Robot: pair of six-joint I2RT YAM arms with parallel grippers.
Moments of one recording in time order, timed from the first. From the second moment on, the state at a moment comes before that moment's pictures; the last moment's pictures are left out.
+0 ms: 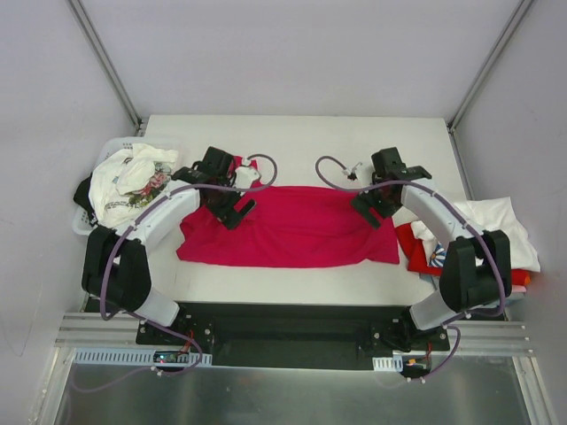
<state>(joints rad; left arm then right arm) -0.38 1.50 1.11 -0.78 0.12 0.41 0.29 1.54 1.14 -0.85 0.09 -0.51</state>
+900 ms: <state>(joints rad) -0.23 2.19 1.94 -0.73 0.07 0.62 0.21 2.05 1.65 -0.74 0.09 -0.55</state>
